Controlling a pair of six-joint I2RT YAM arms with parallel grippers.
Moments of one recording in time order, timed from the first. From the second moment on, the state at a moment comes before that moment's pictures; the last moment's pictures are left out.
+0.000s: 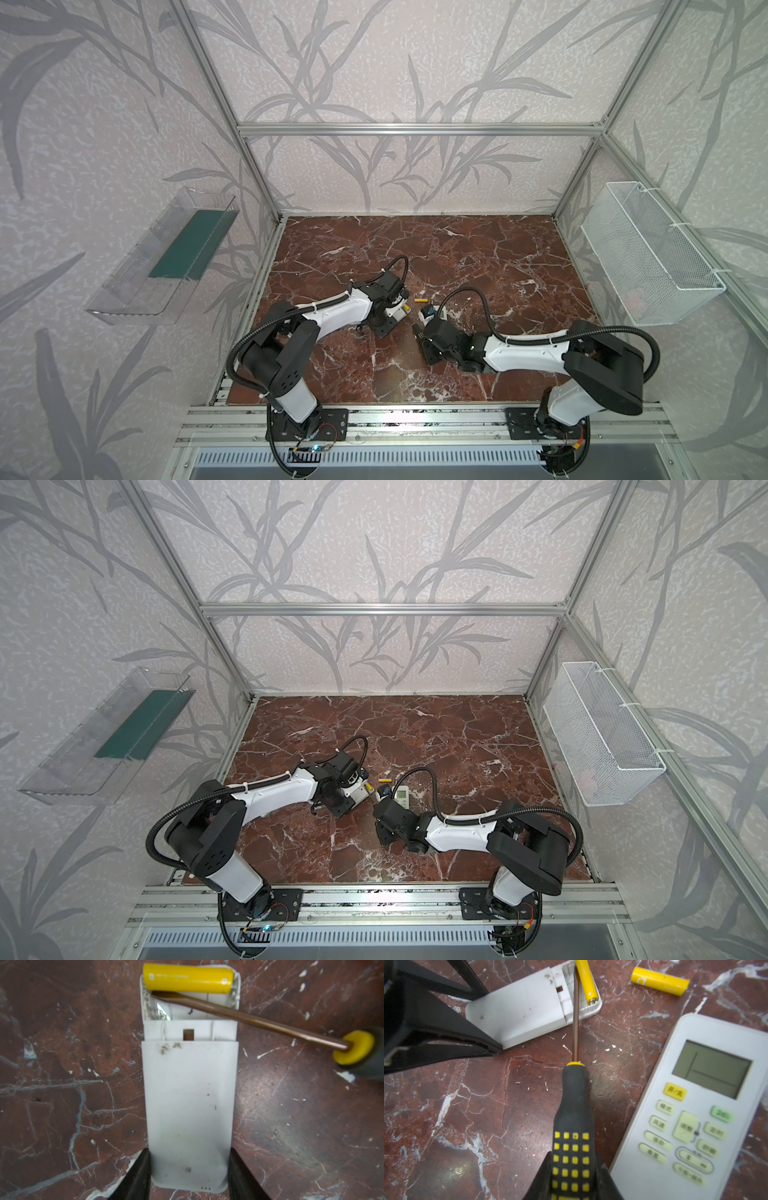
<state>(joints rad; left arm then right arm) -0.63 1.65 0.96 -0.67 -0.05 0.16 1.07 1.57 0.67 0.00 0.16 0.59</state>
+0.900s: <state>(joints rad) -0.63 1.68 0.97 -0.67 -0.04 0.13 1.11 1.55 0.69 -0.07 0.23 0.61</state>
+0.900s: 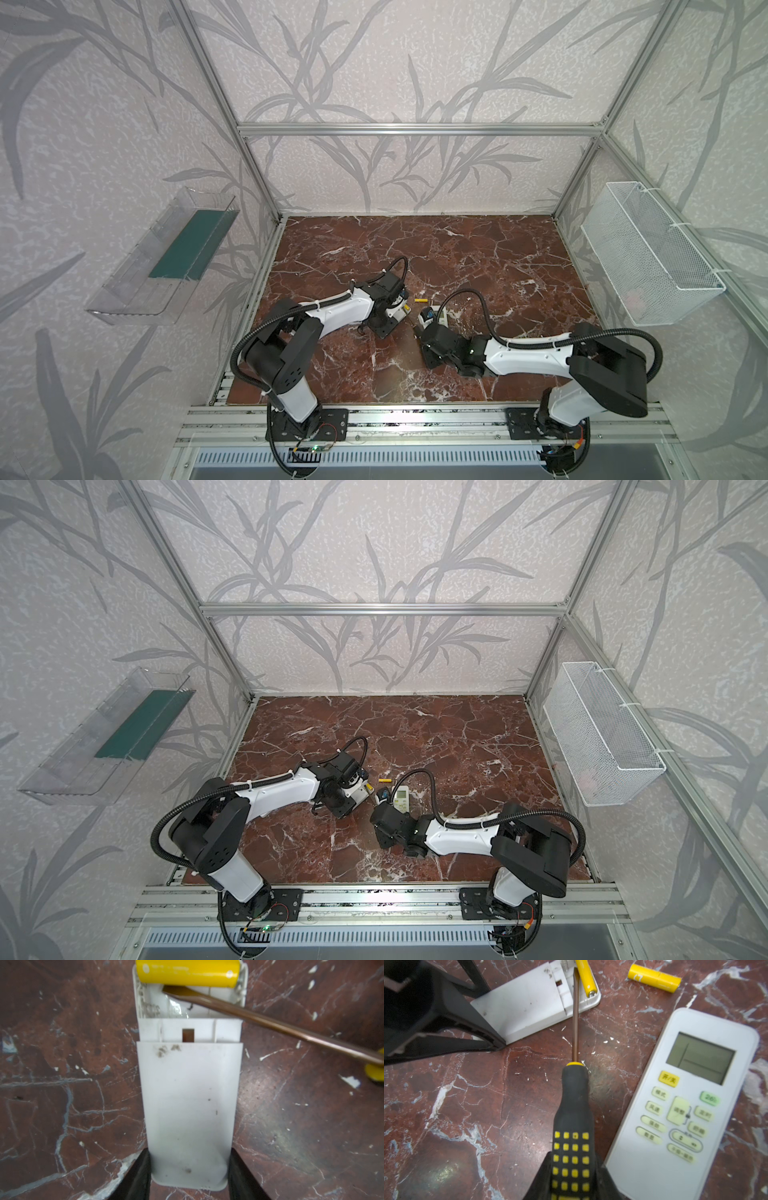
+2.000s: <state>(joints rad) -0.63 1.69 0.98 -0.69 -0.04 0.10 1.10 1.58 0.71 -0.07 0.25 0.69</state>
